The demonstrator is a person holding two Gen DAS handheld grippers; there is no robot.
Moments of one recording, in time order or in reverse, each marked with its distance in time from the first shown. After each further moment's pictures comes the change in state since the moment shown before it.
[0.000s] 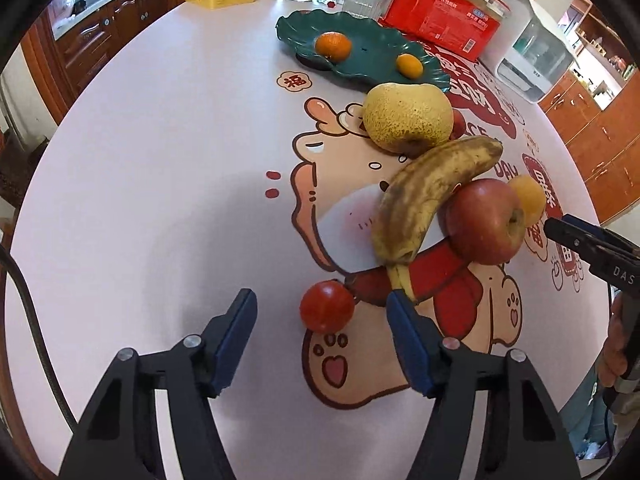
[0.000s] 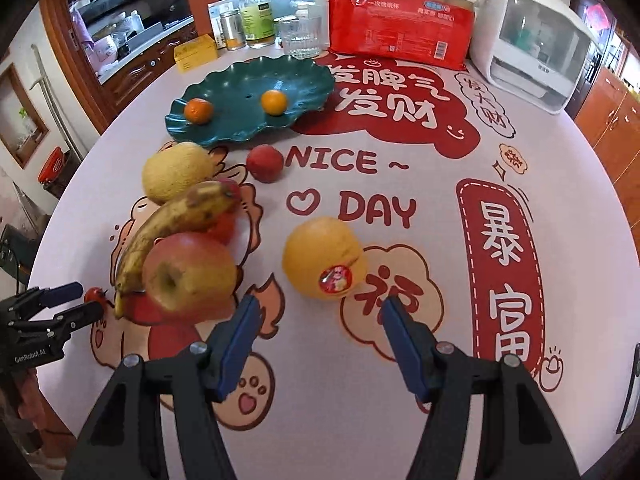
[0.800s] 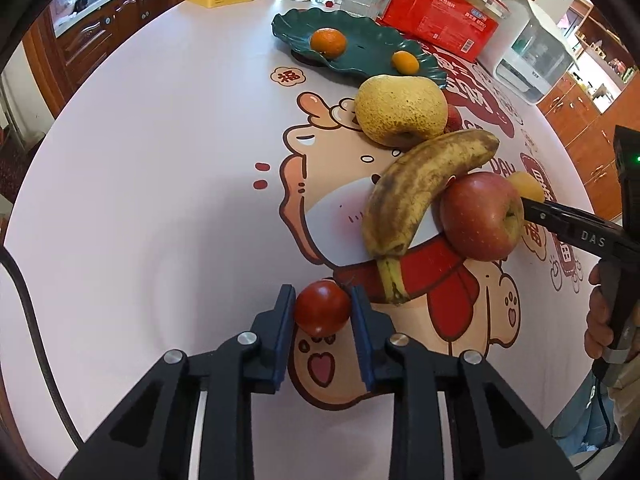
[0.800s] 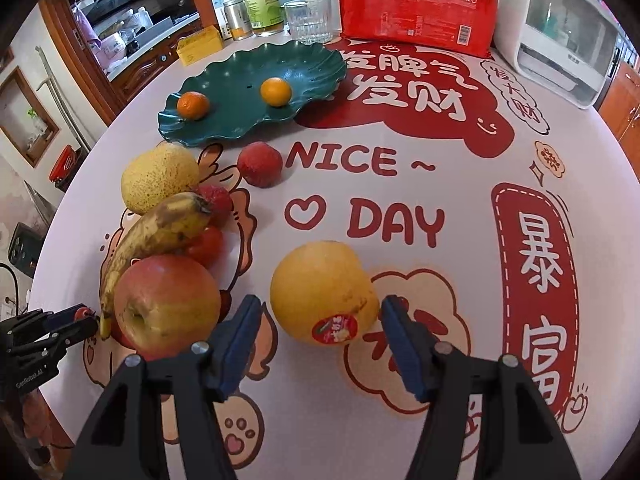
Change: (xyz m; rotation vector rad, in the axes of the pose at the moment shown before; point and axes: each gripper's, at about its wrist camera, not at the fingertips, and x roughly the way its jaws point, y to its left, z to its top) left arm 0.002 -0.006 -0.009 -0.010 -0.009 -0.009; right arm 0.040 -0.006 0.018 -0.023 0.030 0.073
